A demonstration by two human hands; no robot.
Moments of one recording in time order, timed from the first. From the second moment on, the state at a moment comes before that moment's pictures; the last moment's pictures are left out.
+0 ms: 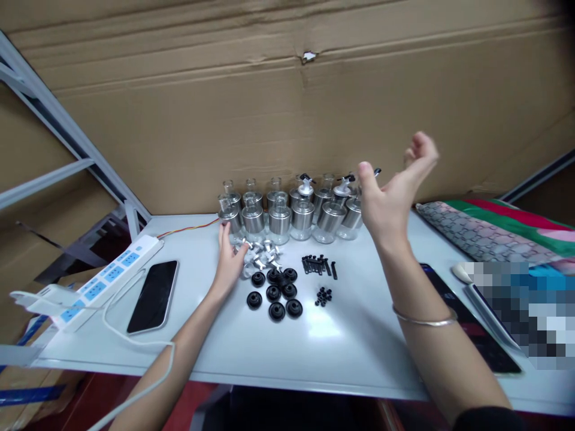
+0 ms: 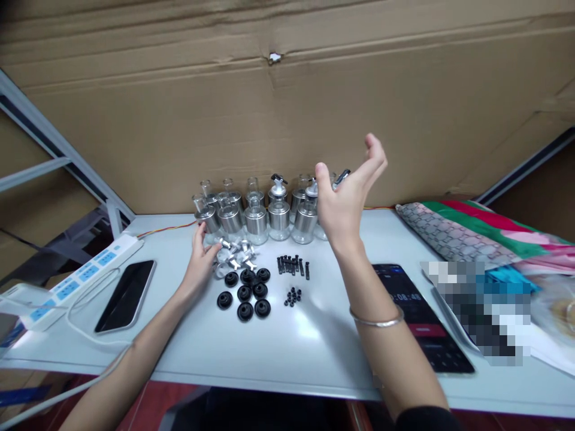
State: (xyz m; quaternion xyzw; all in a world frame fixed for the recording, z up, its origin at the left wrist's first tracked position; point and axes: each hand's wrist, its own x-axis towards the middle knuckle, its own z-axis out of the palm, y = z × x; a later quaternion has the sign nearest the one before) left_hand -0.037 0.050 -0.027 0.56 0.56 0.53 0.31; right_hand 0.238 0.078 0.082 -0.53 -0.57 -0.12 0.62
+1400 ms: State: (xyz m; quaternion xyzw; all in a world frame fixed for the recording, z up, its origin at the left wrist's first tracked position) left_hand -0.015 0.020 -0.012 0.83 0.48 0.27 0.03; right_hand 0.193 0.025 -0.016 -0.43 -0.85 0.06 0.31
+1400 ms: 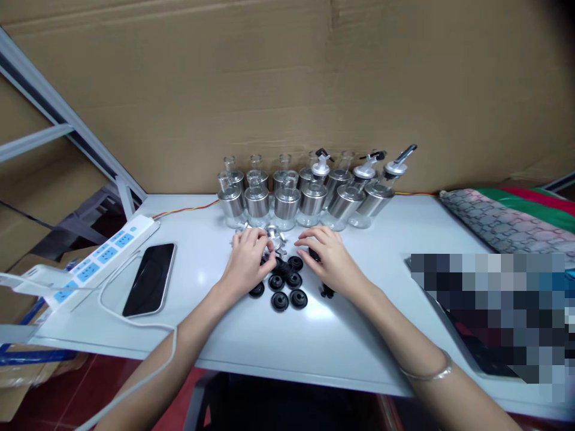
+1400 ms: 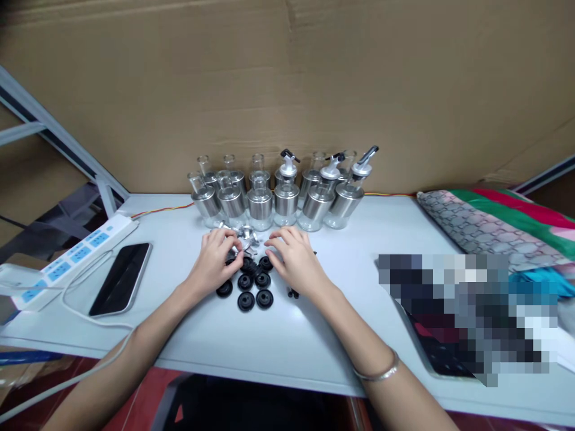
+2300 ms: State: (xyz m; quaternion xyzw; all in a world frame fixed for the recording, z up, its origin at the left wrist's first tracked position) left_hand 0.003 0.002 -0.018 0.72 0.49 0.45 0.20; right_hand 0.187 0.008 -0.004 -0.37 -0.82 0.03 0.44
